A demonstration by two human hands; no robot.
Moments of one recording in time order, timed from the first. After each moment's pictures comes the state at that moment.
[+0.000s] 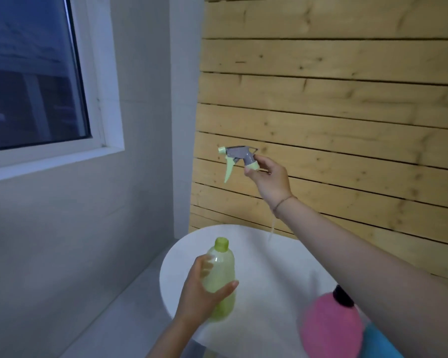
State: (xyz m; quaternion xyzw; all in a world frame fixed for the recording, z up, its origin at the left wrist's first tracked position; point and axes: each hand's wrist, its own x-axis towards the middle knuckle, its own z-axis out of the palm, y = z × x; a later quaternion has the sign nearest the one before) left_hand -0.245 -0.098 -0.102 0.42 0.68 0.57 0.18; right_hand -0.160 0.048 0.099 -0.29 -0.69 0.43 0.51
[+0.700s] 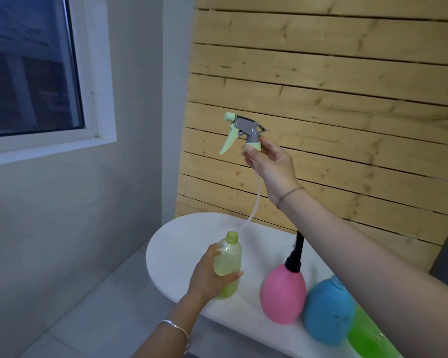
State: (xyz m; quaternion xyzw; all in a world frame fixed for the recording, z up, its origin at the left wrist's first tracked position) left_hand -0.169 -0.094 -0.086 0.45 0.70 0.51 0.22; right_hand -0.081 -0.019 0.147 -0.19 -0.58 0.59 0.53
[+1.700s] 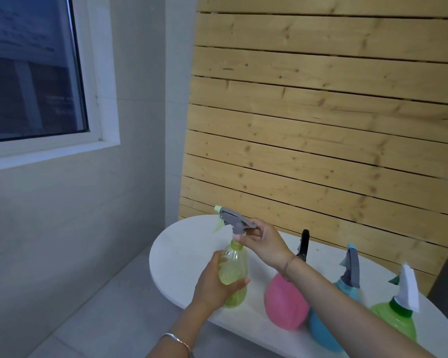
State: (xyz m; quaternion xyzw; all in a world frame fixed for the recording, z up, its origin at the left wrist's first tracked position) left_hand -0.160 -0.099 -0.087 0.46 0.69 0.50 0.22; right_hand -0.050 -0.016 0.017 -0.26 -0.75 0.53 0.30
